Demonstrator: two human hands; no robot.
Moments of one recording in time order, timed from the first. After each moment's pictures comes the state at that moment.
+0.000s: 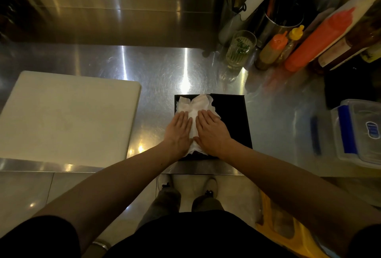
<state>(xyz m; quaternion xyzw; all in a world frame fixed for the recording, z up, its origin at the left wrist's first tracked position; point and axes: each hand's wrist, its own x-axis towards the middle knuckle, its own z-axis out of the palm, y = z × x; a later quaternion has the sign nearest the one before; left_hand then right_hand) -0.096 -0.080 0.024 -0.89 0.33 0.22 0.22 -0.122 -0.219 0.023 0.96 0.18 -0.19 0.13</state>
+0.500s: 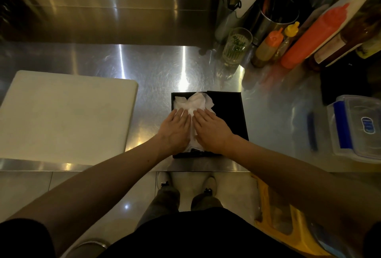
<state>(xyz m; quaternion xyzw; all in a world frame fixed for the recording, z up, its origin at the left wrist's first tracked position) -0.092 -0.074 0.039 -0.89 0.38 0.21 0.17 -0.125 -0.231 0.037 0.95 0.23 -0.17 0.09</state>
